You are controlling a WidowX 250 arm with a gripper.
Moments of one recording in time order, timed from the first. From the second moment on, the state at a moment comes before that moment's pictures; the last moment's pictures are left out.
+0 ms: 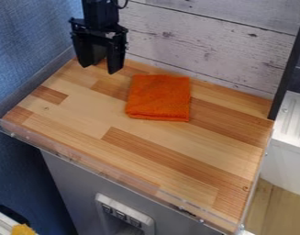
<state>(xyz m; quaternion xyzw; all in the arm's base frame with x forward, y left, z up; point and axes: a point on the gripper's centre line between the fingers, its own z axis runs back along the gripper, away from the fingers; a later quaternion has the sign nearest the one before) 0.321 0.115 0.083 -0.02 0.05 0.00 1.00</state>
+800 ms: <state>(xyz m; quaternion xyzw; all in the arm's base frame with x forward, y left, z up) 0.347 0.072 0.073 0.00 0.00 -0.10 1.00</state>
